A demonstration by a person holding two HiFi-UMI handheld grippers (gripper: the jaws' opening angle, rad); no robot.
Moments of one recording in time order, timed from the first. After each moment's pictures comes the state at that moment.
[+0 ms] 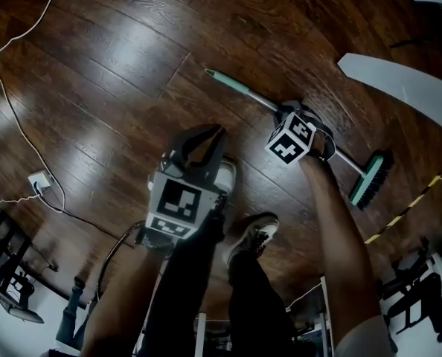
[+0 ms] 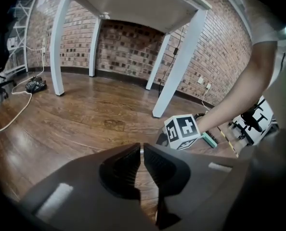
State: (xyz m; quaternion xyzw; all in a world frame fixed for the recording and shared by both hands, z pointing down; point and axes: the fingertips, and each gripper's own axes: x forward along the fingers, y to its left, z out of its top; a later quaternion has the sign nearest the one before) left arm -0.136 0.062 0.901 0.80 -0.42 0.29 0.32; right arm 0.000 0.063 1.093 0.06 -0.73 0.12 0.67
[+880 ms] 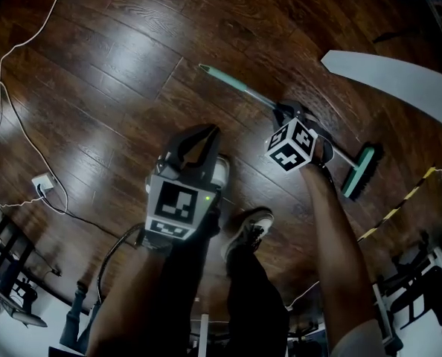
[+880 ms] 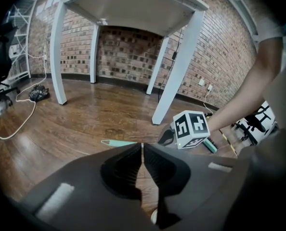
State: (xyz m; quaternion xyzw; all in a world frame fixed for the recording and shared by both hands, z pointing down) left arm -0.126 0.052 0.859 0.80 -0.44 0.29 0.30; right arm 0.009 0.040 1.029 0.13 -0.76 0.11 0.63
